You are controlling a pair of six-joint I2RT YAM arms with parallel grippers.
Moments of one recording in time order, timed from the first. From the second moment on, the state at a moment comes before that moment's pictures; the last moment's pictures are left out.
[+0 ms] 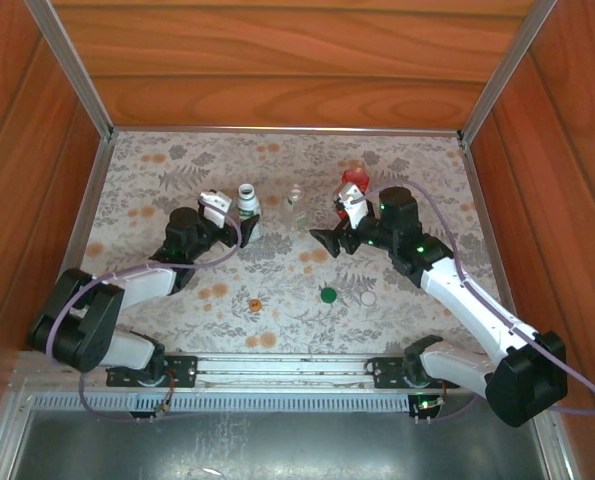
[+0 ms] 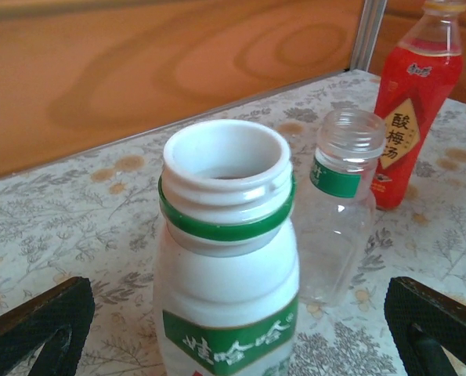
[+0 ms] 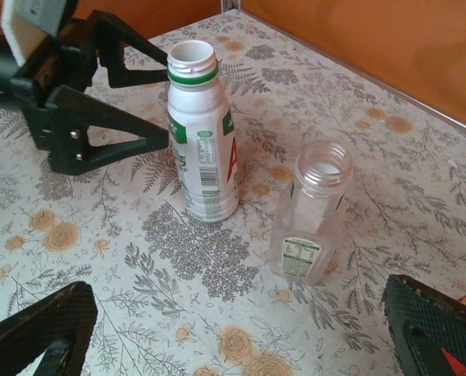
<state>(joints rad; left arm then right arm) -0.42 1.41 0.46 0.74 0.25 0.03 0.52 1.10 0.81 -0.19 -0.44 -0.23</state>
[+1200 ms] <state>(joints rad) -0.42 1.61 0.49 0.94 0.47 0.05 0.52 1.10 0.81 -0.18 -0.43 -0.23</state>
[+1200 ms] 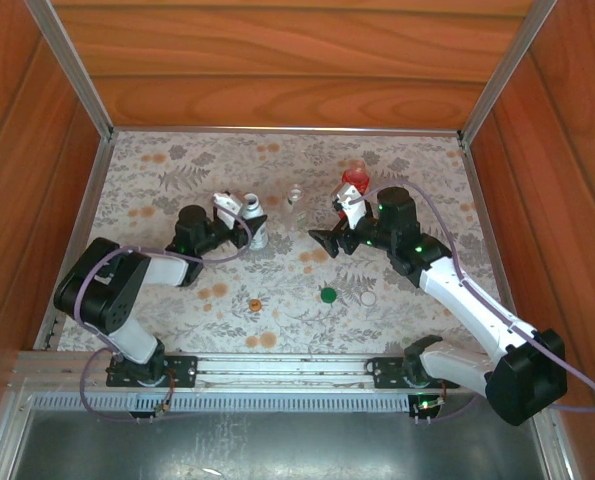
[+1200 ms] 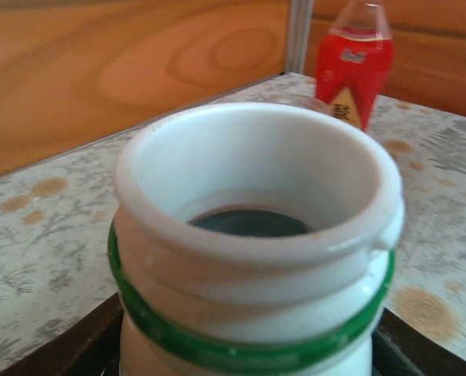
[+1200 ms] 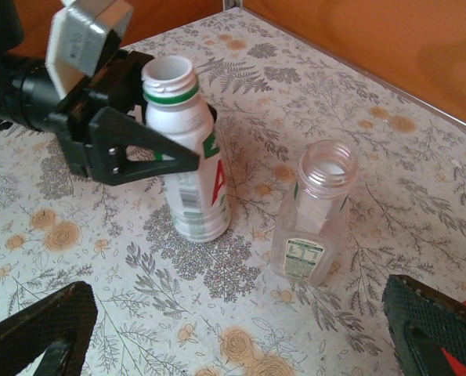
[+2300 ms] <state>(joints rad) -0.60 1.68 0.55 0.94 0.68 0.09 0.52 0.99 0.68 -0.17 -0.17 -0.04</state>
